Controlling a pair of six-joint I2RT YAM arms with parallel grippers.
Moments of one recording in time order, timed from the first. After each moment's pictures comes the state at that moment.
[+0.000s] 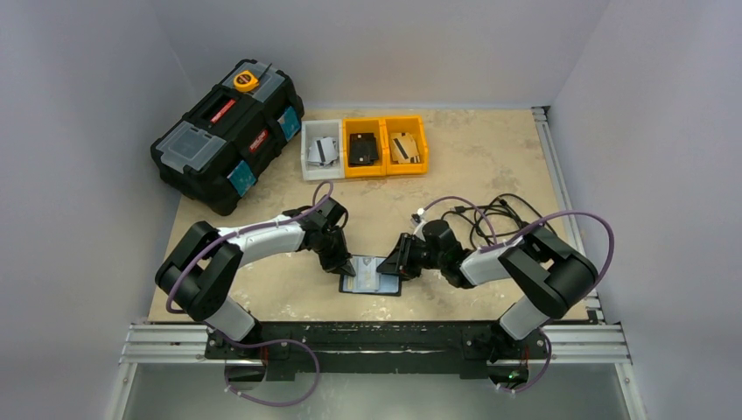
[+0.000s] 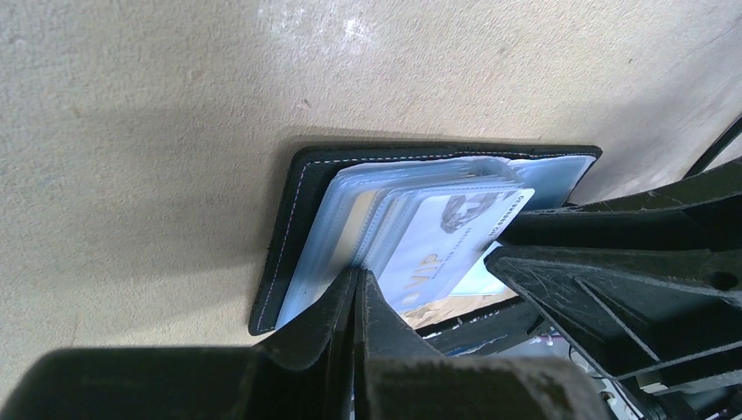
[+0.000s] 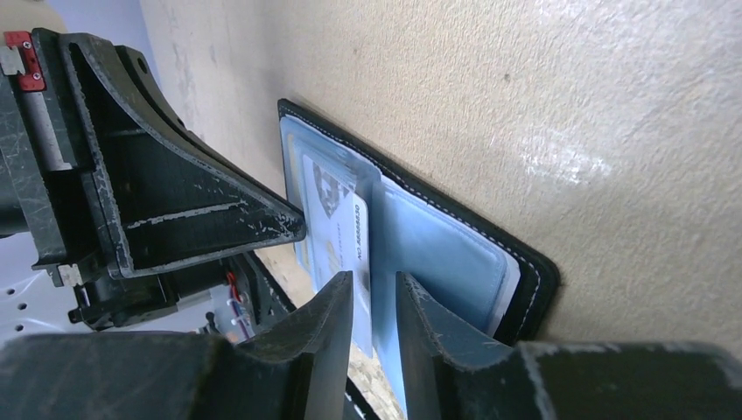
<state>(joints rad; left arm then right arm) -0.65 1.57 0.80 -0.45 0.27 -0.99 0.69 1.58 0.38 0.57 -0.42 1.05</state>
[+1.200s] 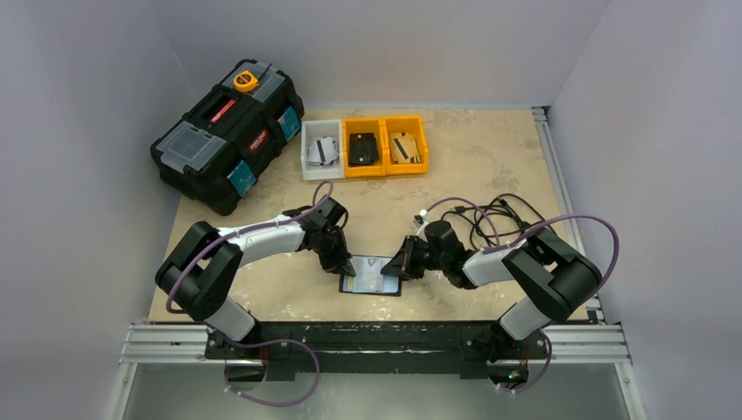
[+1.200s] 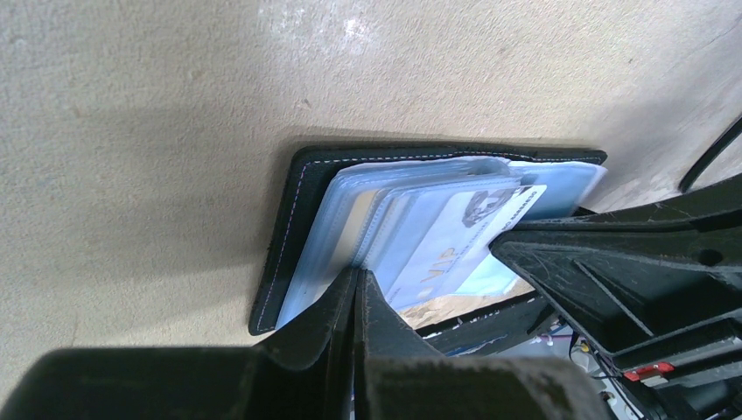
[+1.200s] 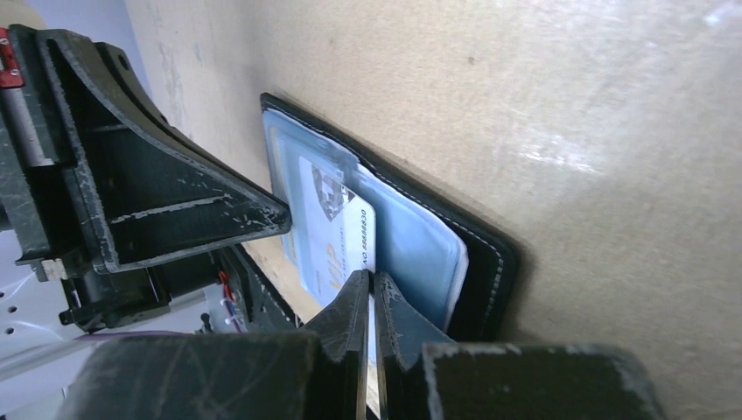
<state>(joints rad) -0.65 1.57 0.80 -0.45 0.27 -0.99 0.68 1.57 0.38 0.56 -0.42 1.04</state>
